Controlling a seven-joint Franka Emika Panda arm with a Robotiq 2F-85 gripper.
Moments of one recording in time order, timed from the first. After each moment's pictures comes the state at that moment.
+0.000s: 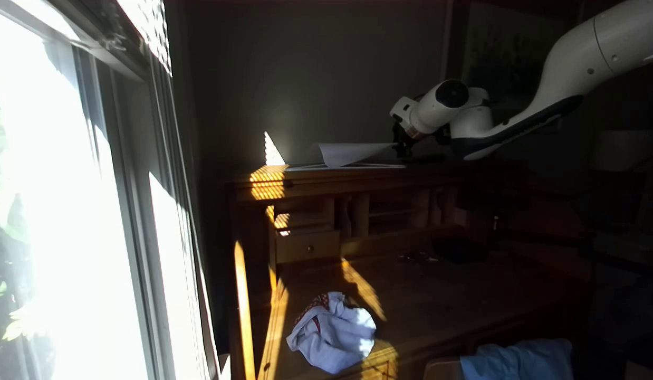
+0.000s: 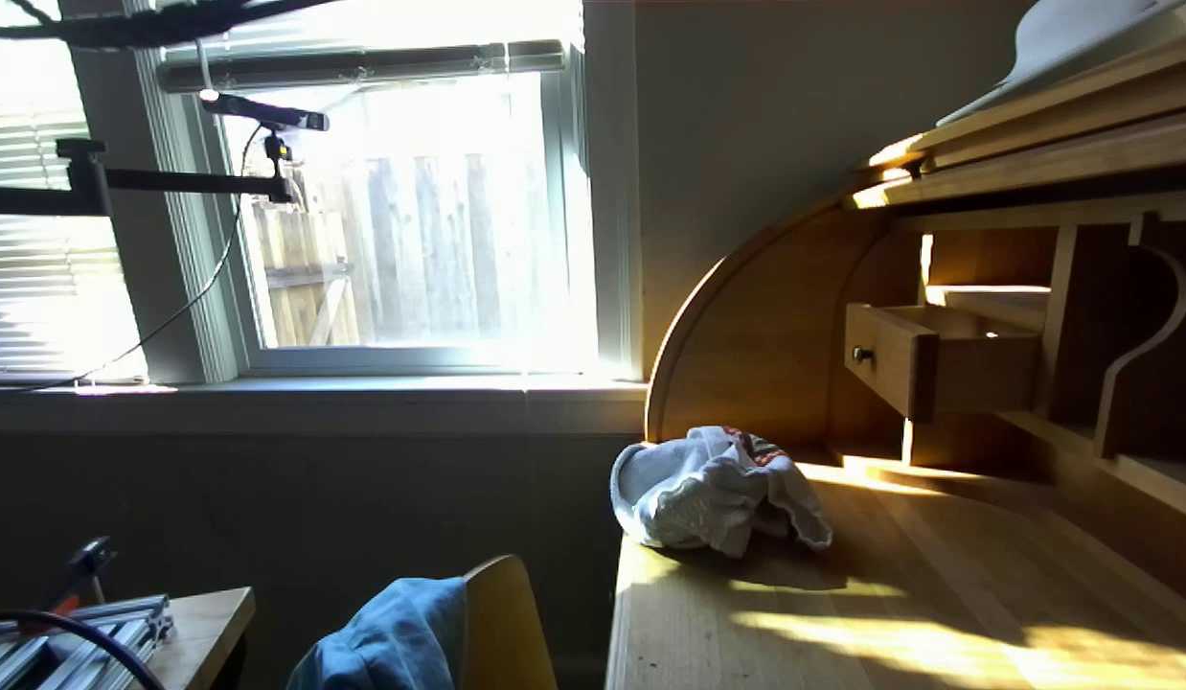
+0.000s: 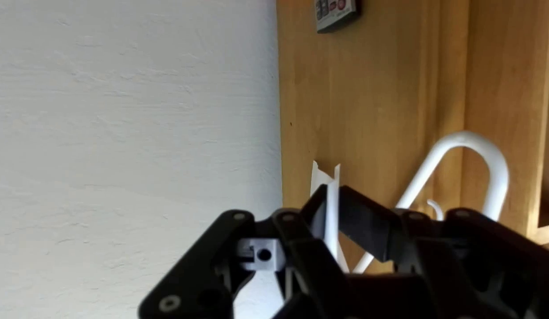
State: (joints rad) arm -0.05 0.06 -0.12 -1.84 -1.43 2.77 -0.06
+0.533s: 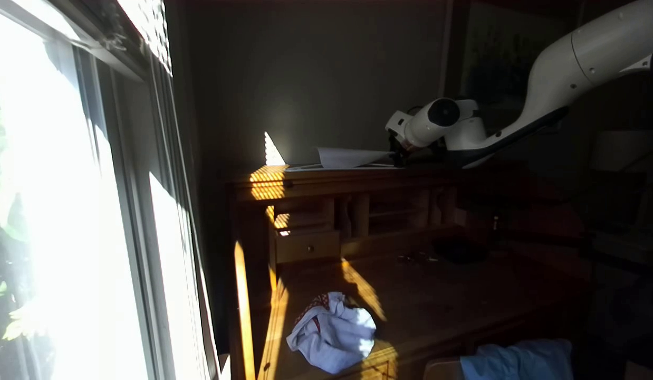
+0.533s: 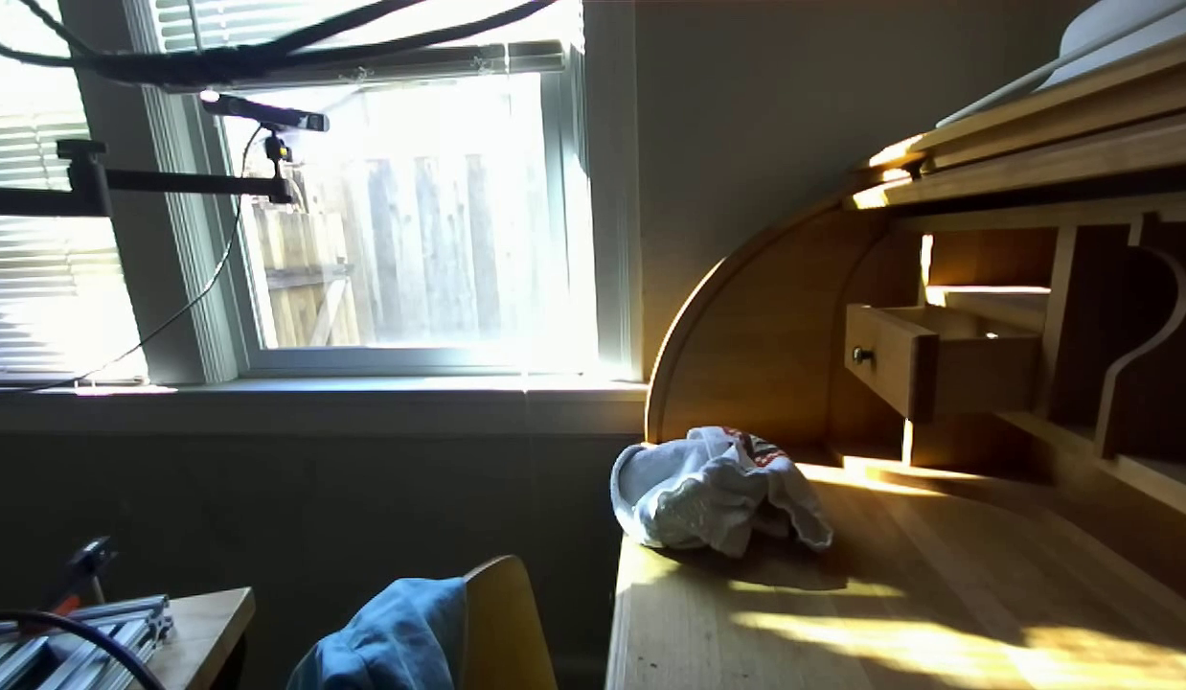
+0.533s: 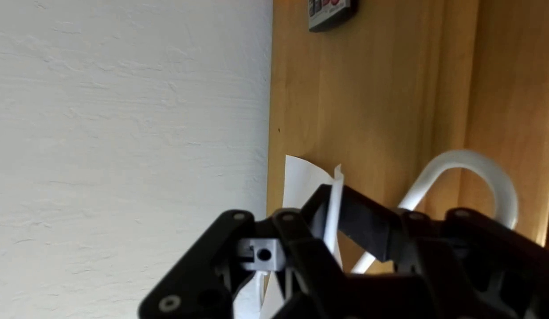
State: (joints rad) arm -0.04 0.14 -0.13 -1.79 -1.58 2.77 0.05
